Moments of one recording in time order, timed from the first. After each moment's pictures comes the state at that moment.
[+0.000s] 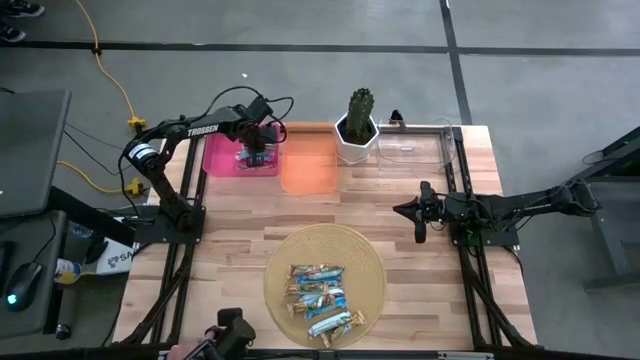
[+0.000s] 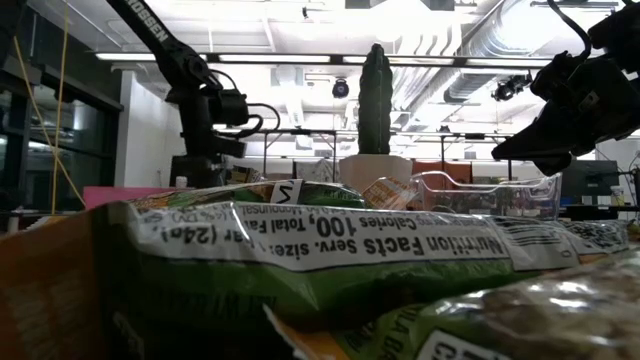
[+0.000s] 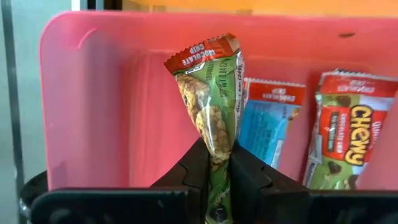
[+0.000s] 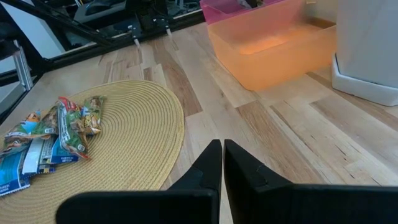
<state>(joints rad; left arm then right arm) 0.85 1.68 1.09 -0.62 -0.06 0.78 0.06 0.39 0.01 0.07 0.23 0.34</state>
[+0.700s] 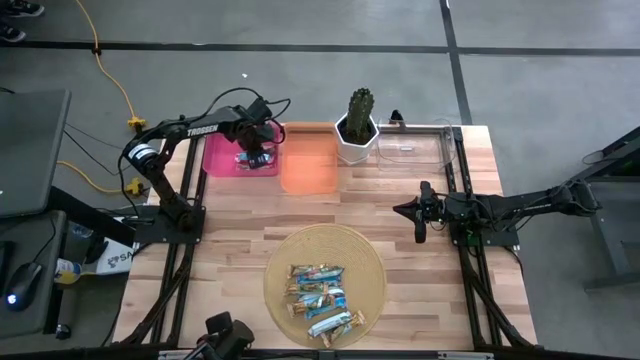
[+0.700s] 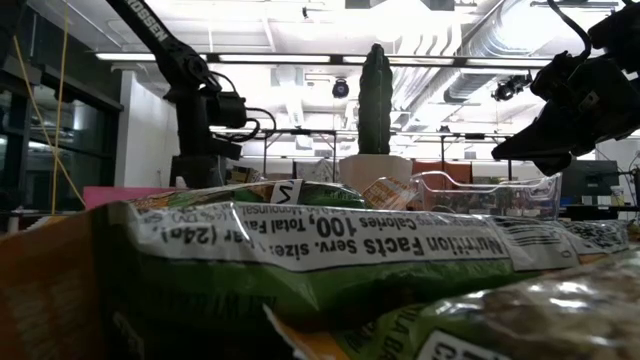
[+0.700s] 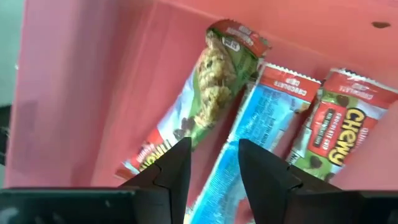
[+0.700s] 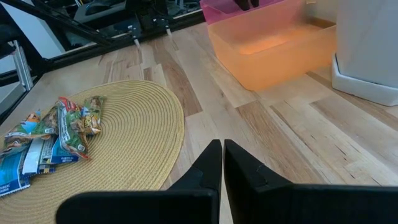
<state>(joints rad) 0.85 1.68 1.09 -0.70 -0.08 0.50 0.06 0.39 0.01 0.07 0.23 0.34</state>
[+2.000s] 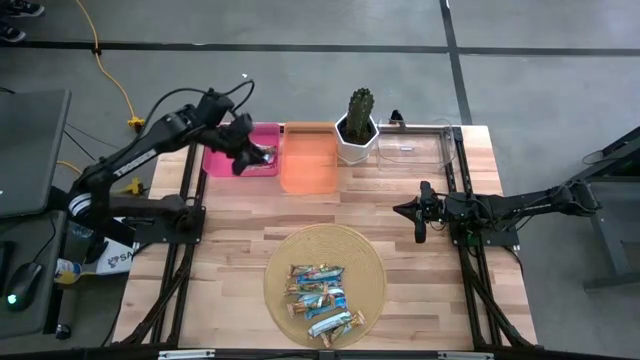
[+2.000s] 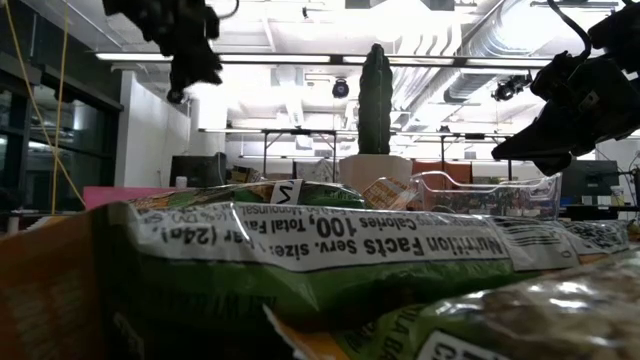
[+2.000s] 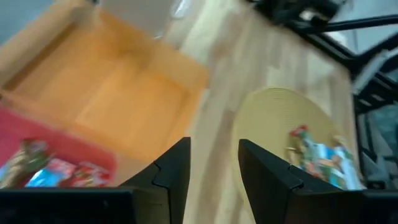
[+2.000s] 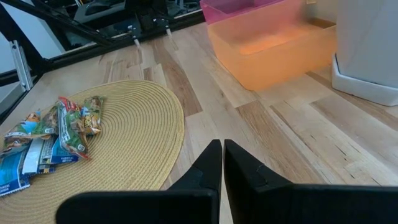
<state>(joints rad) 0.73 1.07 1.09 -0.81 0.56 0.04 0.06 0.39 0.01 0.07 0.23 0.34</state>
